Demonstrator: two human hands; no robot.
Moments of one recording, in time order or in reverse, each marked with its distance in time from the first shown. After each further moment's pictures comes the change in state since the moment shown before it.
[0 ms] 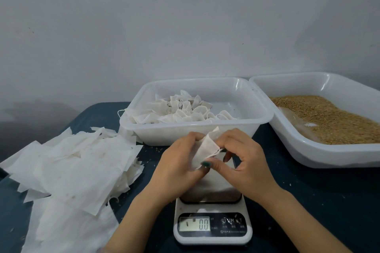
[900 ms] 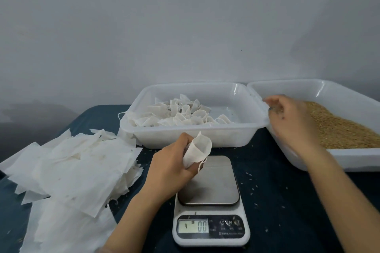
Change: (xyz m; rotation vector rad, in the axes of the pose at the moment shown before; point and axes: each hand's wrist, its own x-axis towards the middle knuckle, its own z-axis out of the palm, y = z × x) left_hand -0.001 -0.008 -0.003 0.103 0.077 -0.140; right_hand 0.048 0.055 -0.090 -0.607 0.099 0.526
